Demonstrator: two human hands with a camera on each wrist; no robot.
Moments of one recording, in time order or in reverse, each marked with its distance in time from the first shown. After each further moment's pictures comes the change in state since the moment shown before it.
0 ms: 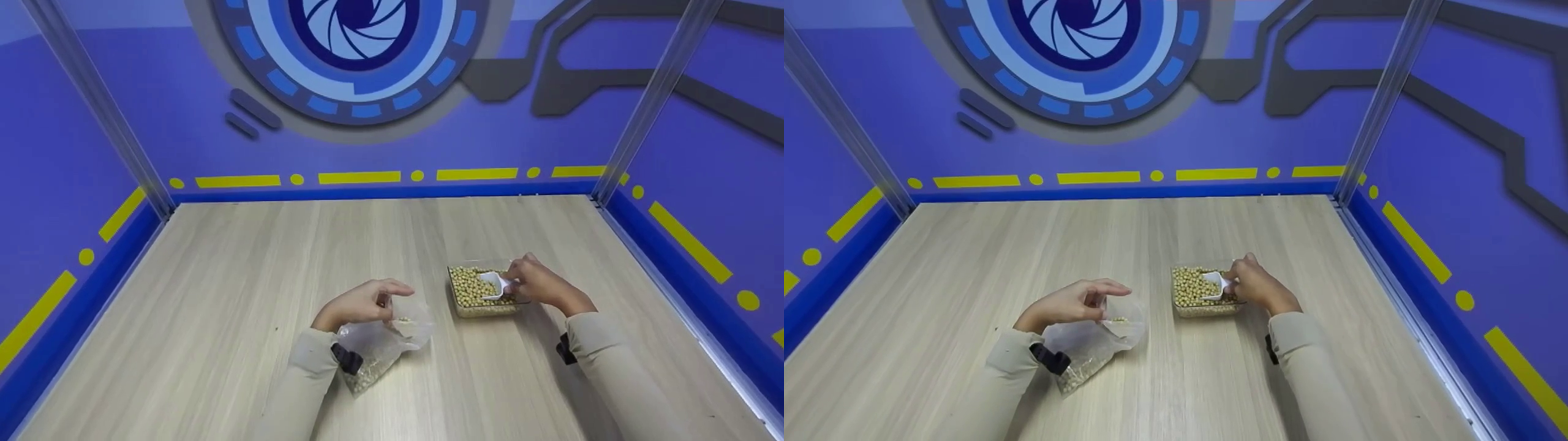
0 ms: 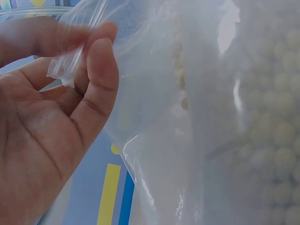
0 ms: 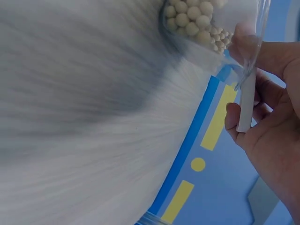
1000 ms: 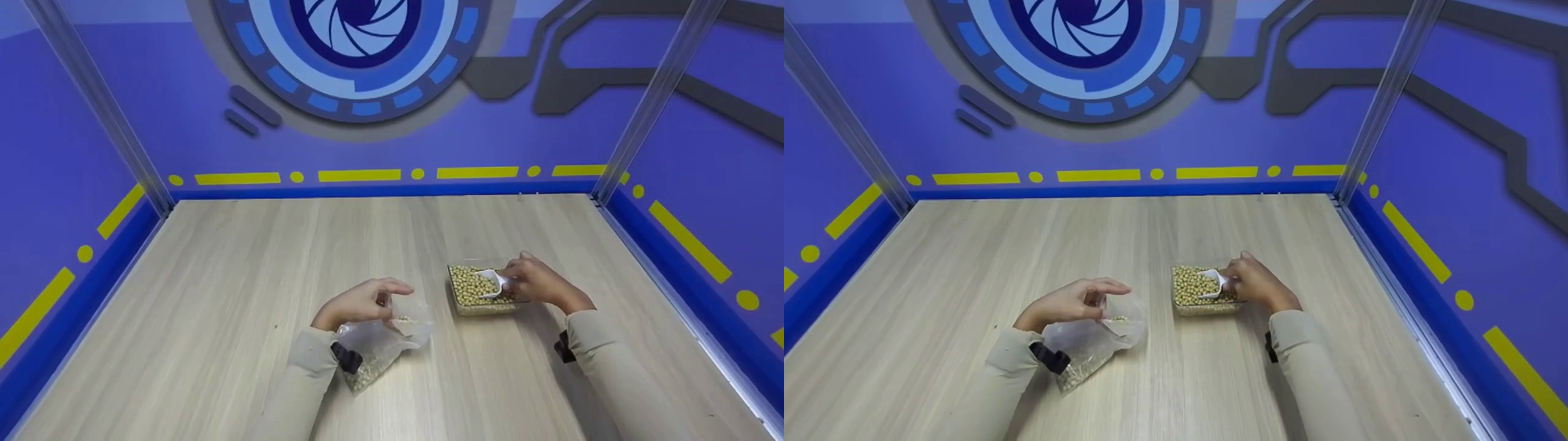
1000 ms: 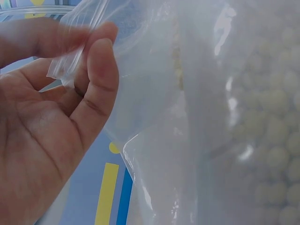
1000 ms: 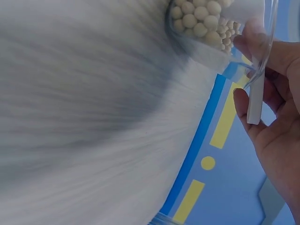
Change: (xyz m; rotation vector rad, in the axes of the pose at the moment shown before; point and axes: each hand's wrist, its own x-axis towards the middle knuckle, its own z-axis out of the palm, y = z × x) left_hand -0.002 -0.003 0.001 -0.019 0.002 -0.006; right_hand 0.002 0.013 0.010 0.003 0.114 -0.168
